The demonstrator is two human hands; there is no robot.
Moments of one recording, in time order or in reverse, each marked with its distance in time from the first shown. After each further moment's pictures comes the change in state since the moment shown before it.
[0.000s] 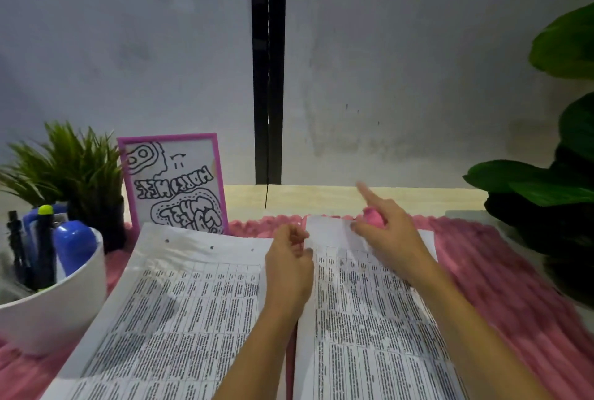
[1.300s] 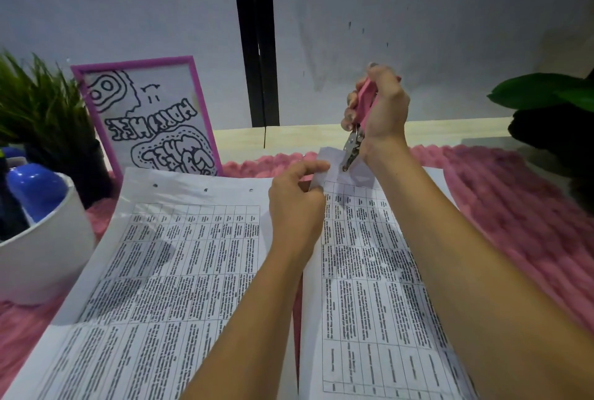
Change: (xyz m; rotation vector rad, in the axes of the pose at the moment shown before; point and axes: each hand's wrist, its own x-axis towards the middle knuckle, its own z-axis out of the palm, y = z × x) left_hand -0.001 -0.003 0.009 -0.063 0.025 0.059; right_hand 0.072 -0.027 0.036 1.010 0.296 0.087
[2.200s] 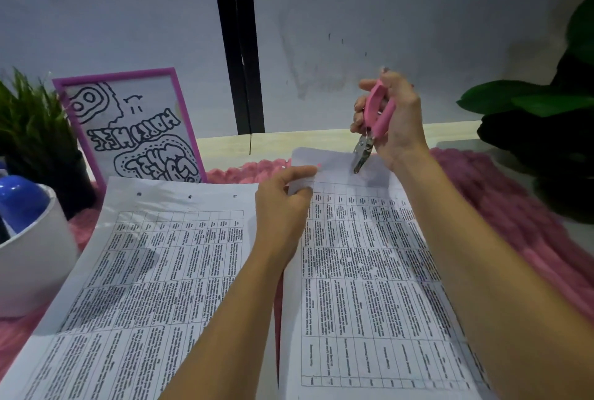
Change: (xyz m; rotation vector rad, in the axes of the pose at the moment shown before) left_hand -0.001 0.000 -0.001 -0.081 -0.119 -0.037; right_hand 0.002 -0.034 -0.046 -0.048 -0.121 0.028
